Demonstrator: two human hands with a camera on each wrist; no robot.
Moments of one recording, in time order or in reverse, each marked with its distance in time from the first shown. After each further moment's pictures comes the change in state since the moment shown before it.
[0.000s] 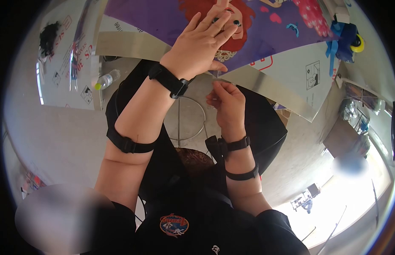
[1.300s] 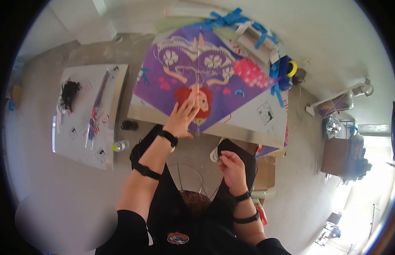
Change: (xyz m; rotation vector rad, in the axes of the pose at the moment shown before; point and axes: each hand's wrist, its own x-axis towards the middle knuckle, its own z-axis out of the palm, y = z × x) left_hand -0.022 0.006 -0.028 0.137 -0.285 0.042; right_hand -0.112 -0.028 -0.061 0.146 -0.090 -0.247
